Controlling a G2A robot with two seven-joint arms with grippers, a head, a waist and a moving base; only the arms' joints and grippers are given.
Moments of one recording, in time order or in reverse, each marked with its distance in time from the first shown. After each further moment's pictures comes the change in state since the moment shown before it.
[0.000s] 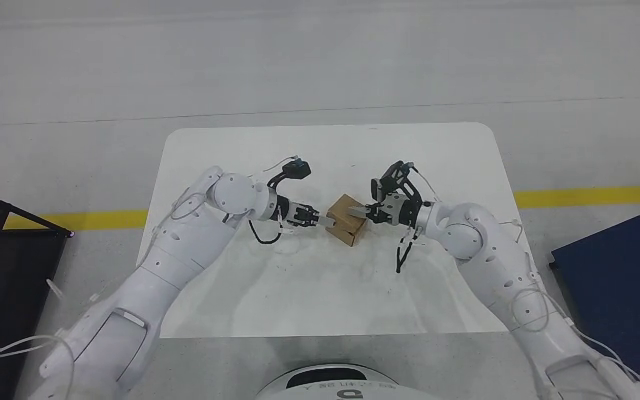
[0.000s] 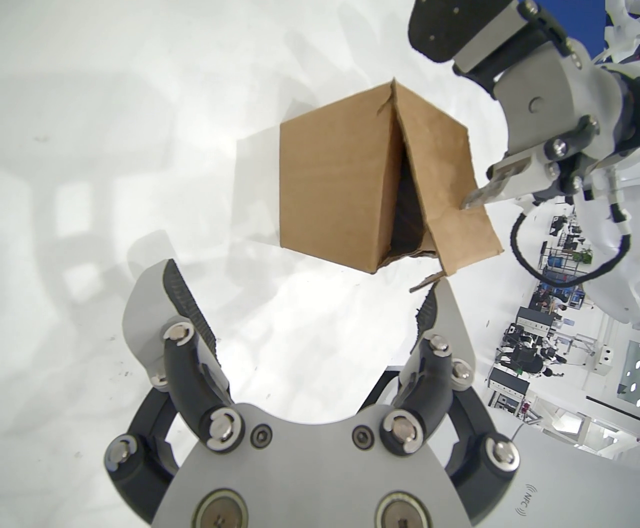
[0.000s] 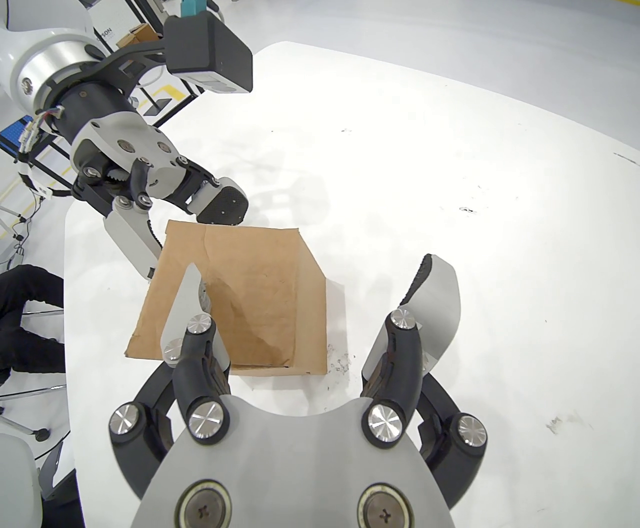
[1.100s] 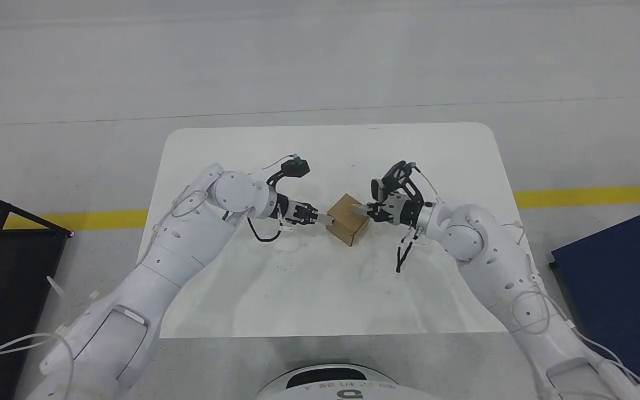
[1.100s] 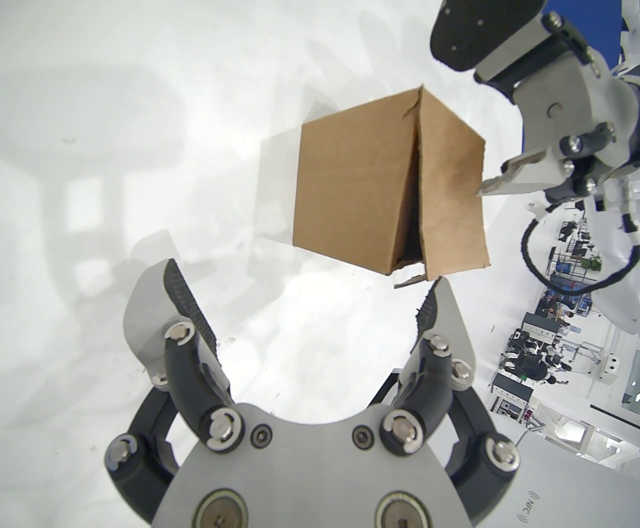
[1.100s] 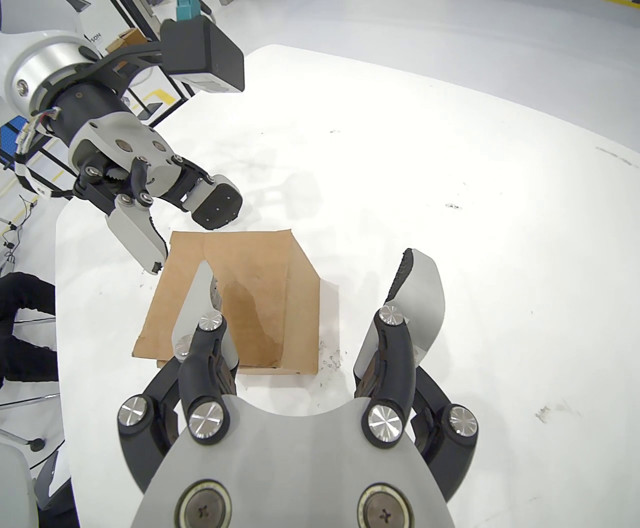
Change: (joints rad) left arm -0.014 -0.002 0.003 0.013 0.008 0.008 0.001; right arm -0.013 0.000 0.011 -0.004 0.010 0.030 0.003
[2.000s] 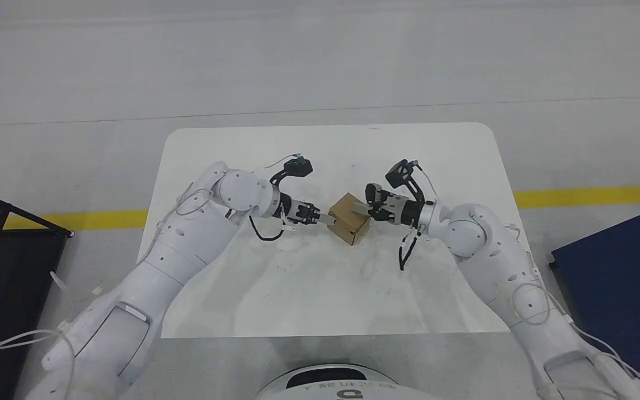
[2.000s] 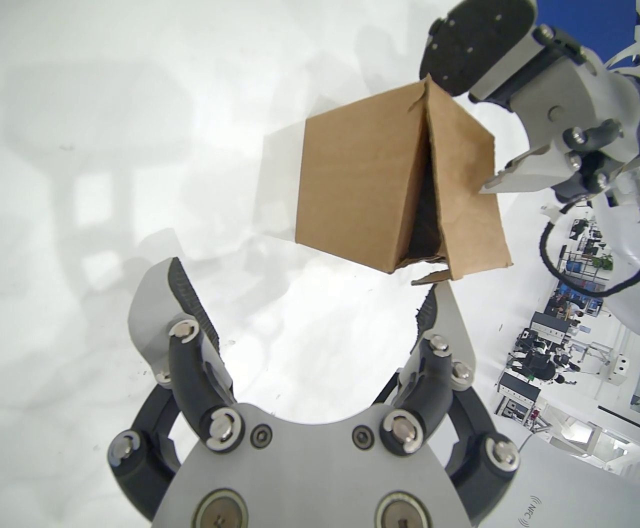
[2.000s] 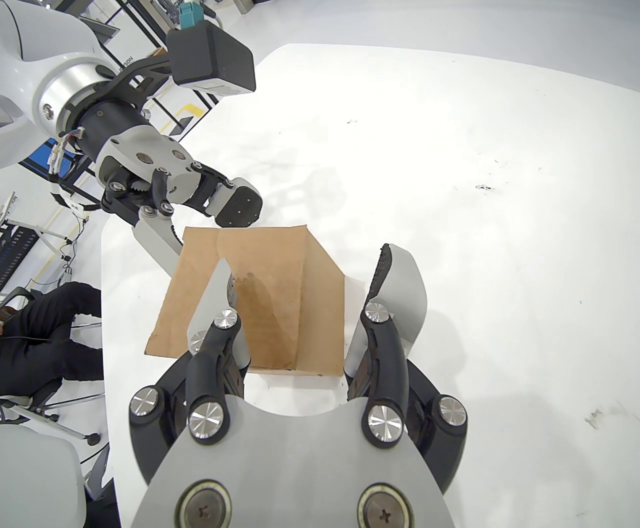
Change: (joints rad) left arm -0.025 -0.012 0.030 0.014 0.015 0.021 0.000; right arm 0.033 -0.006 -0.012 0.068 0.153 -0.056 0.070
